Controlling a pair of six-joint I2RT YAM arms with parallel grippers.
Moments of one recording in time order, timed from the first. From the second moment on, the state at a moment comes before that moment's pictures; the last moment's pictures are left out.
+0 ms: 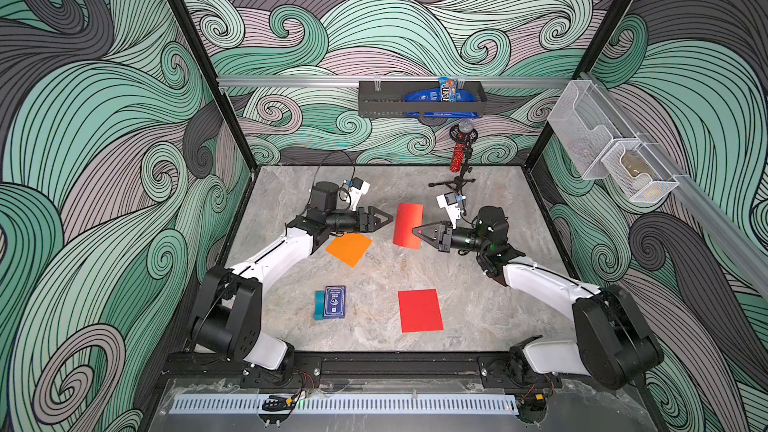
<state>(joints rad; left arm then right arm) -0.35 1.48 0.97 0.00 0.85 -0.53 0.37 1.36 0.66 0.52 -0.91 0.68</state>
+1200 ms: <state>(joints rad) -0.34 1.45 0.85 0.25 1.00 -0.70 0.42 1.31 0.68 0.49 -1.00 0.72</state>
